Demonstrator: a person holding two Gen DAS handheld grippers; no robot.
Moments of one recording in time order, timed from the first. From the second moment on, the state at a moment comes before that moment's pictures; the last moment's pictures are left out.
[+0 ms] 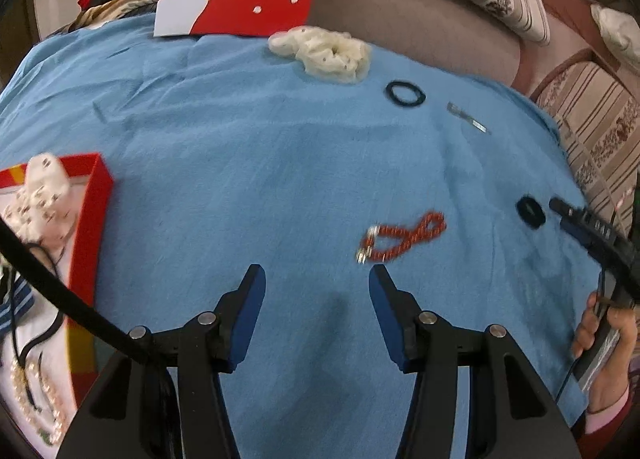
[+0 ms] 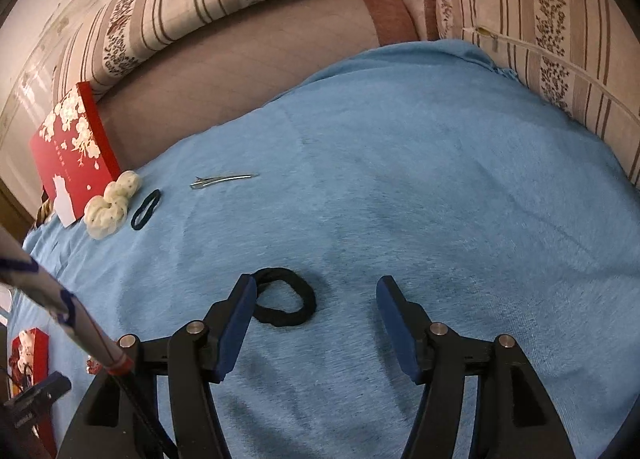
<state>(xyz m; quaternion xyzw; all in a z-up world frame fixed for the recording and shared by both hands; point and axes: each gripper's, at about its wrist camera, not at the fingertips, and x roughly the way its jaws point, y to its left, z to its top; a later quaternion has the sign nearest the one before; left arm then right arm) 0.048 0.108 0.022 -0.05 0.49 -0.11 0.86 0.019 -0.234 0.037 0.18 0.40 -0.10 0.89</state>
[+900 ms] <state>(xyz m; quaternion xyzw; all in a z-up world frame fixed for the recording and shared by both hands) 0.041 0.062 0.040 -0.07 0.46 -0.22 0.86 0.027 -0.196 0.033 0.10 0.41 -0.04 0.91</state>
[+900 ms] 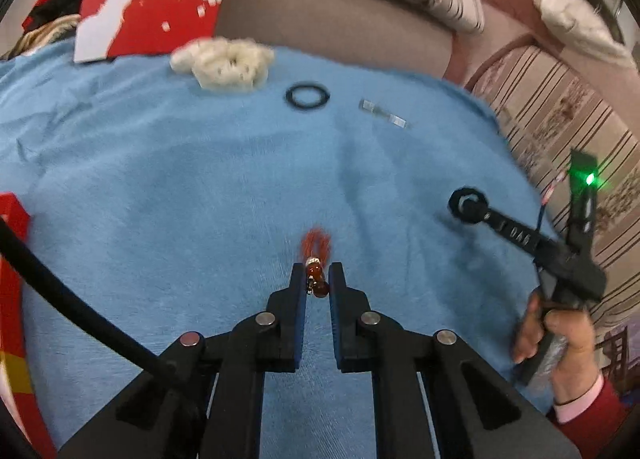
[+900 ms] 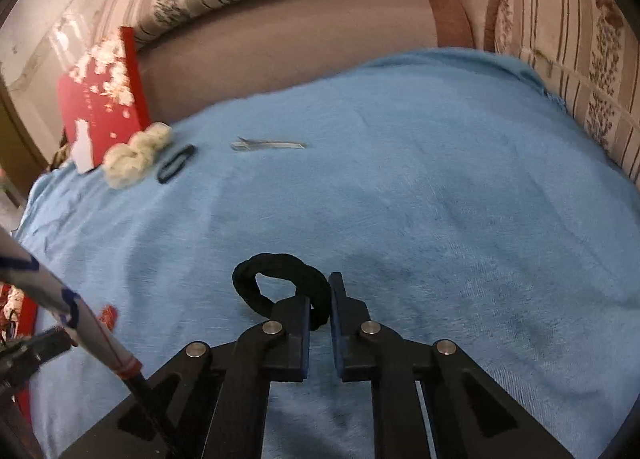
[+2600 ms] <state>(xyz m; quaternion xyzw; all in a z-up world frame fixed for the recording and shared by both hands) -0.102 0.403 0.071 -0.29 0.41 0.01 0.86 -0.087 0.240 0.033 -0.07 0.51 0.32 0.80</state>
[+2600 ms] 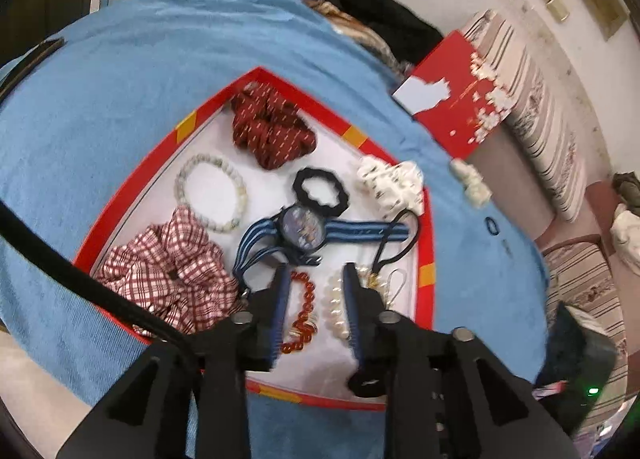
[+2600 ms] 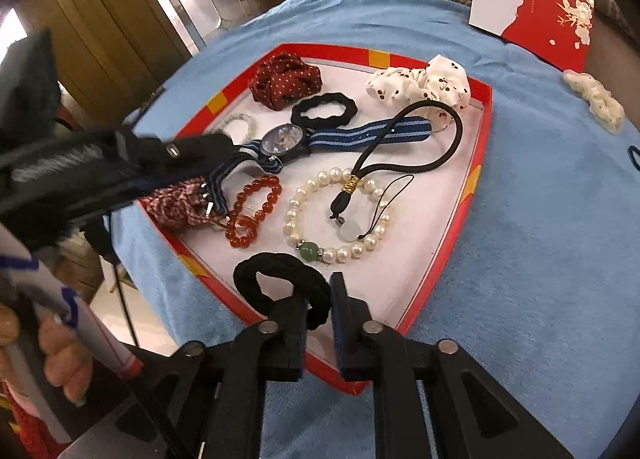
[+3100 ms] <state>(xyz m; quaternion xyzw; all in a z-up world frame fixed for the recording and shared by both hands) -0.113 0.402 0.095 -0.27 0.34 0.06 0.90 -0.109 0.193 0.063 -0.06 0.46 0.29 0.83</state>
